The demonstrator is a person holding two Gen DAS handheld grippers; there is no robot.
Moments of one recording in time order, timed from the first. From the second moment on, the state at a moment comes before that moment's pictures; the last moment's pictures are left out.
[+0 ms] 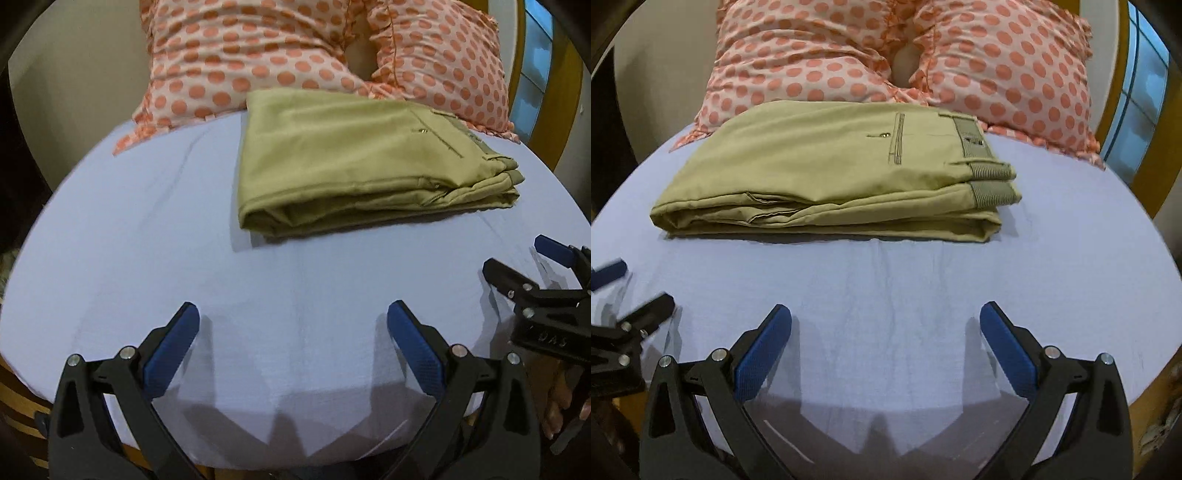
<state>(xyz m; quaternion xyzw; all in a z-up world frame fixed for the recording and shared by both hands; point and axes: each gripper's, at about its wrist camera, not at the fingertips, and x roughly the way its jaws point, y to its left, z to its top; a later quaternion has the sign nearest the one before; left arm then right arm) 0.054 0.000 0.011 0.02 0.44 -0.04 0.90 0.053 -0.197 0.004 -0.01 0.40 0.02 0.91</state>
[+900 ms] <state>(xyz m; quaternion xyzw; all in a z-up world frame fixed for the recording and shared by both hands) 0.040 -0.001 0.007 0.02 0.42 -0.04 0.91 0.049 -0.199 0.000 0.00 0.39 0.03 0.92</state>
